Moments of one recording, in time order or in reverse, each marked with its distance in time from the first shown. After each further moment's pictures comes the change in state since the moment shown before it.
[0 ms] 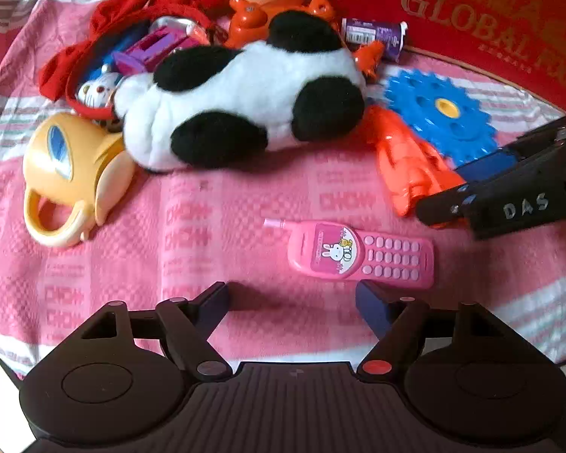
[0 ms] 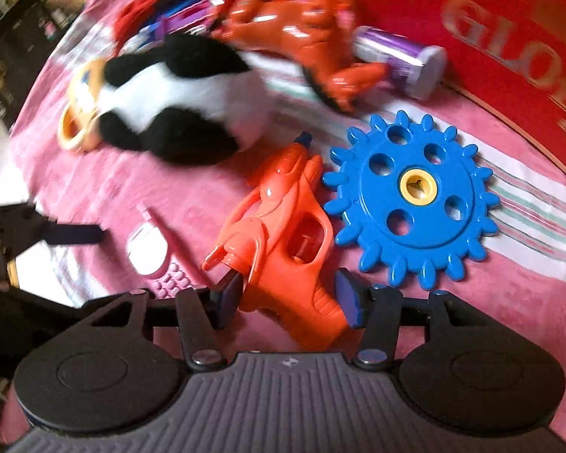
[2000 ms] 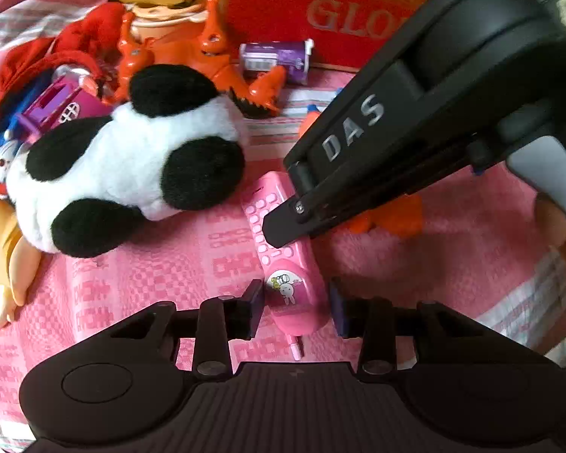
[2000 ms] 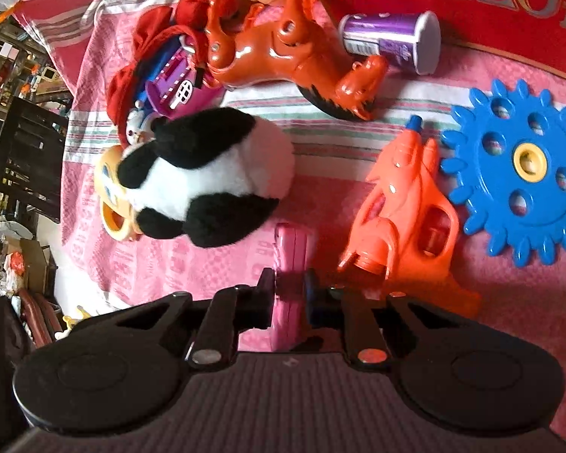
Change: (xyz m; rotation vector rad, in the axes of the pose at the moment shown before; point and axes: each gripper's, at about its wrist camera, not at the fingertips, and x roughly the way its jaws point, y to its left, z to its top) left arm 0.015 -0.029 0.024 0.101 -0.029 -0.200; right arm 0.003 -0.008 0.038 0.336 0.068 0.238
